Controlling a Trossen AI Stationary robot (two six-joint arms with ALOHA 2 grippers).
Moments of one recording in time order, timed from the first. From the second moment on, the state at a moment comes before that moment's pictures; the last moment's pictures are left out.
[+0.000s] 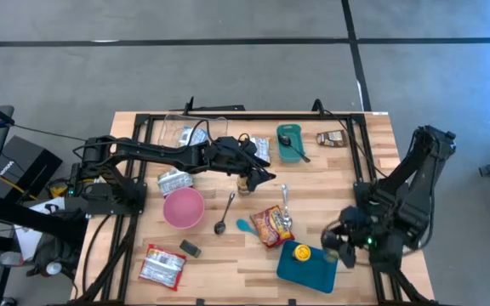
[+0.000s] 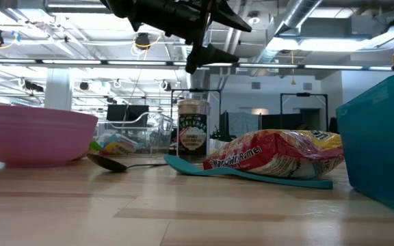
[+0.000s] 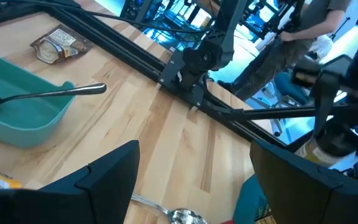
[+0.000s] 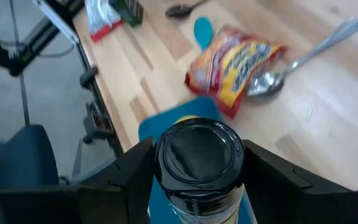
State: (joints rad) left arm 0.08 1.68 1.15 0.21 0.07 -0.54; right arm 1.03 1.23 1.10 -0.96 0.66 1.56
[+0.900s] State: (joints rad) left arm 0.08 1.68 1.15 0.28 0.07 -0.62; right arm 1.22 1.63 1.10 -0.98 0.95 1.81
